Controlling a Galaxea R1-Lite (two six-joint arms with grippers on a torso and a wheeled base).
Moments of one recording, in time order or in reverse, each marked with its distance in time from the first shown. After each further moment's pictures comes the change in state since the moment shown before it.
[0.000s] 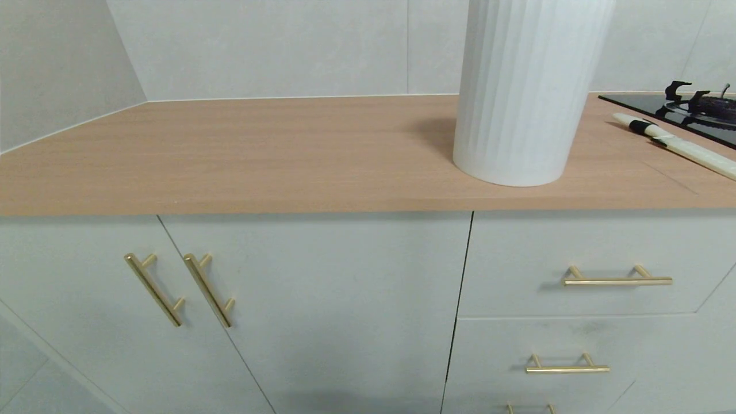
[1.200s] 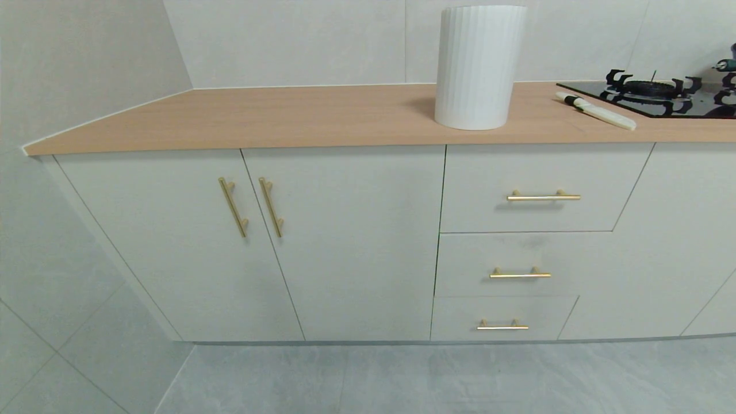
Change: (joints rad) left arm 0.000 0.000 0.000 0.000 0.000 0.000; right arm 0.000 0.000 0.000 -0.001 -0.002 0.001
